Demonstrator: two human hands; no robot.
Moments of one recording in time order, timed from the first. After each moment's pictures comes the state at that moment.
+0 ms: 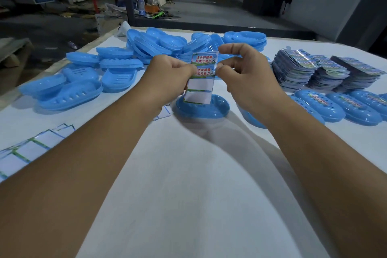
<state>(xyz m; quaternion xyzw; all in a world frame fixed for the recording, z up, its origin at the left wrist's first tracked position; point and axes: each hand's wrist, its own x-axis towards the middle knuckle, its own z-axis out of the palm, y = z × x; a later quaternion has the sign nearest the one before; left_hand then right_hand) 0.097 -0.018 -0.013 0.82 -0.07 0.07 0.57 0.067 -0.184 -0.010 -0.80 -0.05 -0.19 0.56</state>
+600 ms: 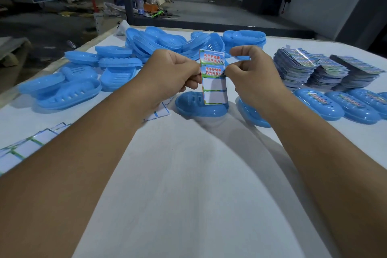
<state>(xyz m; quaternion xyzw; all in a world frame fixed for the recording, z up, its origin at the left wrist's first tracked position) 0.092 -0.016 -0.003 0.81 -0.12 0.03 0.58 0.072 -0.196 -0.009 -0.83 0.02 -0.21 0.52</state>
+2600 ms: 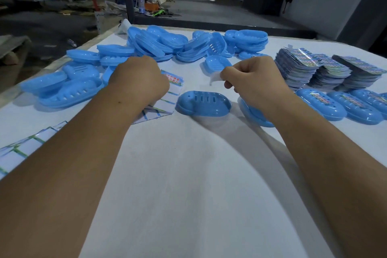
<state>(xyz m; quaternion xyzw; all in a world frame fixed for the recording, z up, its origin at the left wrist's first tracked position) 0.114 0.017 -0.009 0.99 0.04 0.12 0.08 0.068 -0.197 -0.009 -0.88 0.03 -0.18 0.45</state>
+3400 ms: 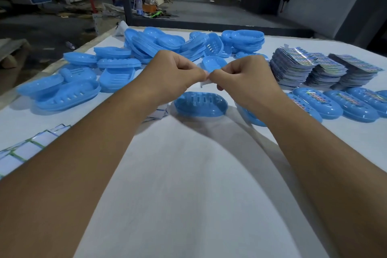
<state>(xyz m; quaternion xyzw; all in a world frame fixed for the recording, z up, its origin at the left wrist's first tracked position) 0.083 -0.016 0.000 0.86 -0.14 0.06 0.49 0.060 -0.188 -0.006 -0.88 0.00 -0.19 0.44</state>
